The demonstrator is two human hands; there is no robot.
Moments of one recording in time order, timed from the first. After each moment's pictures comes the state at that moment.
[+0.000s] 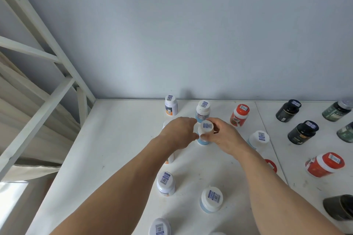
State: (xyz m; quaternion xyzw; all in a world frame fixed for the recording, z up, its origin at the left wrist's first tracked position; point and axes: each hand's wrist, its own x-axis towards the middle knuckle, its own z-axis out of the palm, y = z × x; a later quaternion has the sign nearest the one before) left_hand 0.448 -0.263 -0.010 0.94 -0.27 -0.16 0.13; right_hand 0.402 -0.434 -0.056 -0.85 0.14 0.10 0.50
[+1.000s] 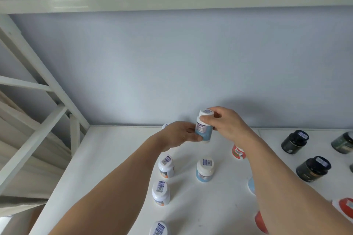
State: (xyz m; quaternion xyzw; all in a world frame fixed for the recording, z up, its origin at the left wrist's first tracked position) left_hand 0.544 -0.278 0.000 0.80 -0.16 -0.33 0.47; right_hand 0.506 -0.466 0.014 -0.84 0.11 0.02 0.54
